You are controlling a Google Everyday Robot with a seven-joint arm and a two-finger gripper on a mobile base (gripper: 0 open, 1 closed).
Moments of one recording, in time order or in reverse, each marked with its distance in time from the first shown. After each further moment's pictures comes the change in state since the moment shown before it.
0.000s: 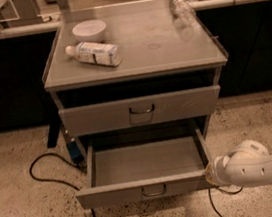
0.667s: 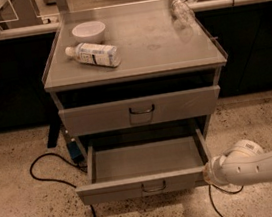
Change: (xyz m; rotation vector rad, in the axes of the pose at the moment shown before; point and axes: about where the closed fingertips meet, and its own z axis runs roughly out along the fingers) arm -0.006 -0.002 0.012 -0.015 -0.003 0.003
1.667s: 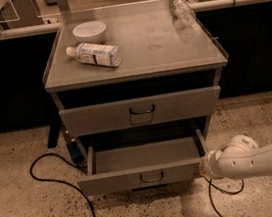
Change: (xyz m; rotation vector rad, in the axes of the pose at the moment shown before) arm -0.007 -0.025 0.008 0.033 -0.013 0.027
